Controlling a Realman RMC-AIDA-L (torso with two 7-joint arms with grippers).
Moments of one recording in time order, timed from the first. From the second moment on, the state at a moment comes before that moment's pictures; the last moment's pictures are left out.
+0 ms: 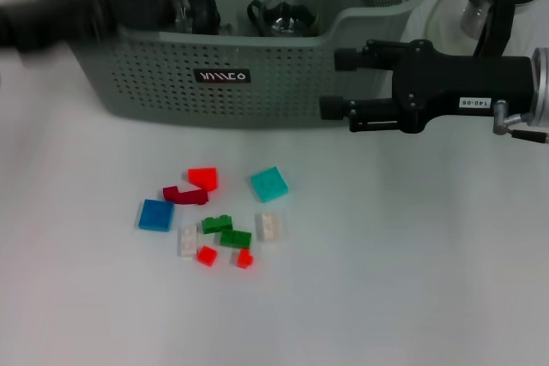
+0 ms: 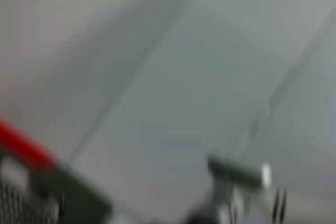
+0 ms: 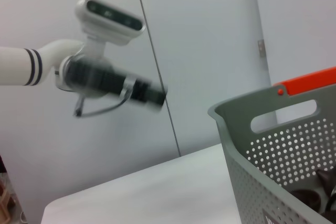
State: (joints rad) left arm -0.52 -1.89 0.55 0.64 1.78 2.03 -1.82; right arm 0.65 2.09 -0.88 -0.64 -1.83 -1.58 1.43
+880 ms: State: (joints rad) left arm -0.47 -2.03 0.69 1.08 2.37 1.98 -1.64; right arm 0.61 2.08 -0.88 -0.64 -1.84 -1.60 1.44
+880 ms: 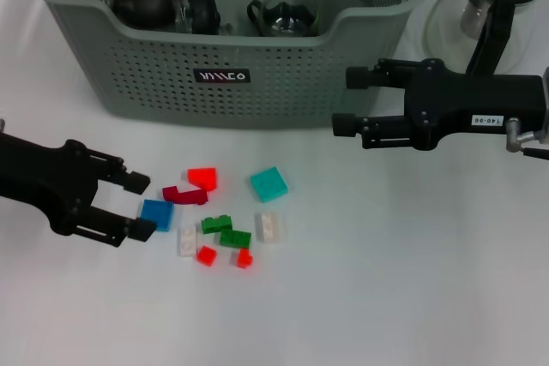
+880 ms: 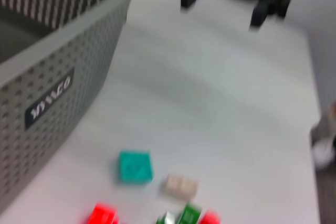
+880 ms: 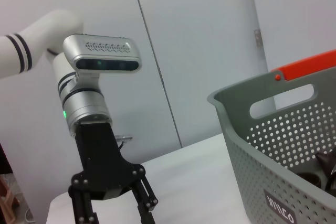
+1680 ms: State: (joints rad) left arm -0.53 -2.17 1.11 1.43 2.71 1.88 -1.93; right arm 0.61 2.08 -0.88 -0.64 -1.84 -1.60 1.44
